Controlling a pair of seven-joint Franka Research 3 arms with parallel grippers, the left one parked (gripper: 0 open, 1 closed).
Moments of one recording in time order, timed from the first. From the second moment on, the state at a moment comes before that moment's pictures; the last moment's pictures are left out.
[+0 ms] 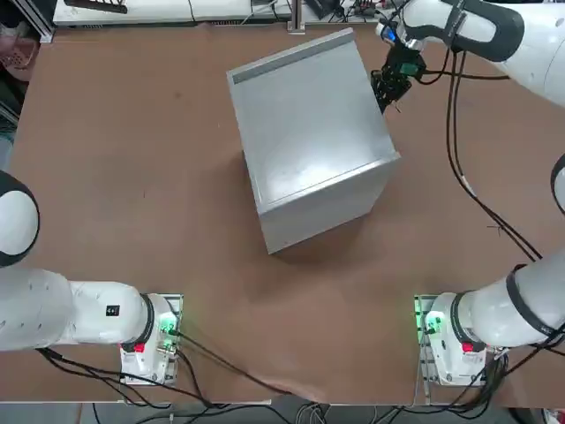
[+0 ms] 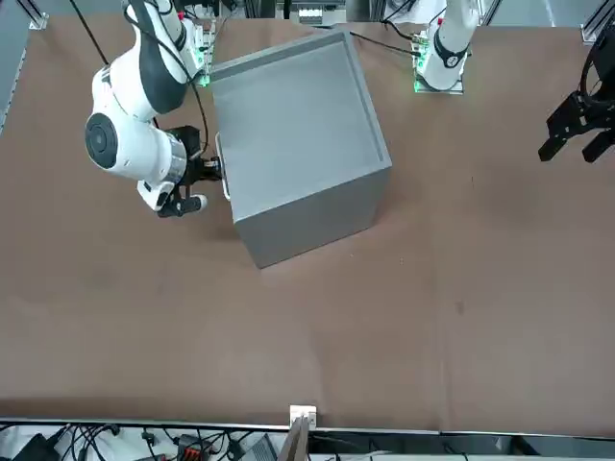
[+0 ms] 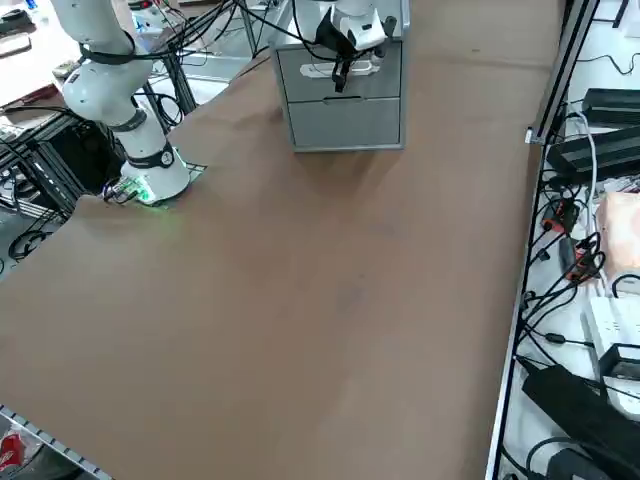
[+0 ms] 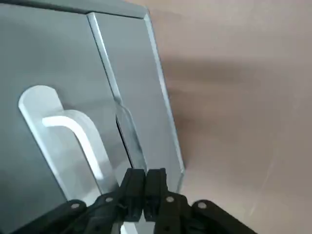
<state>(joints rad) 0.14 0.19 0.22 -1.88 0.32 1.86 0.14</state>
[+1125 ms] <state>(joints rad) -0.01 0.15 0.20 -1.68 0.04 1.79 0.13</state>
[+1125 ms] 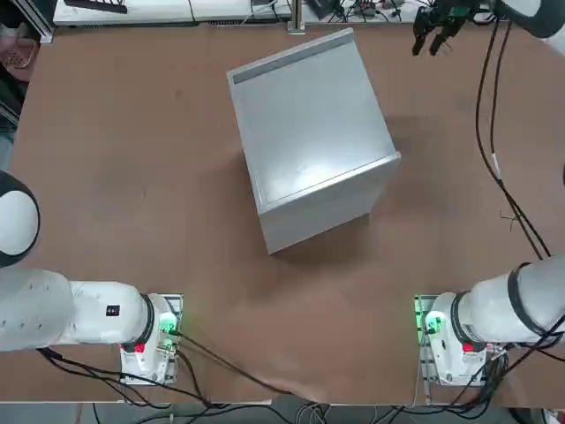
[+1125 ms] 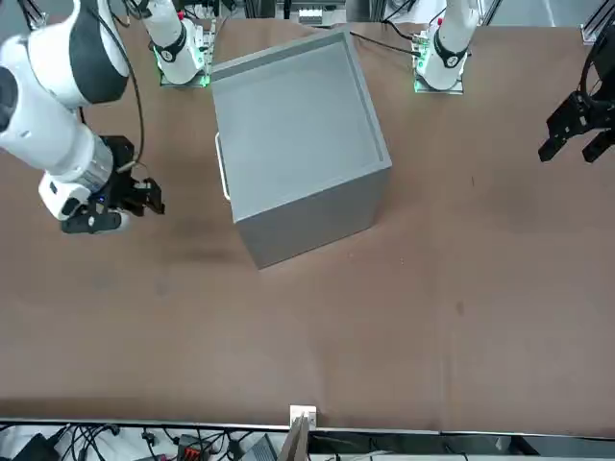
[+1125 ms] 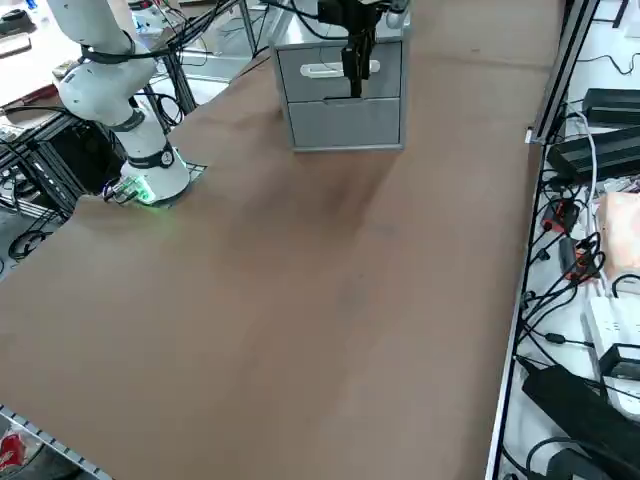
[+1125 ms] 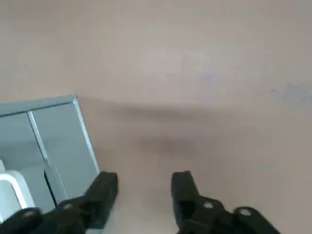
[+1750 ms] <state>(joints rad) -0.04 0.03 0.15 -1.66 0.04 1.66 0.06</state>
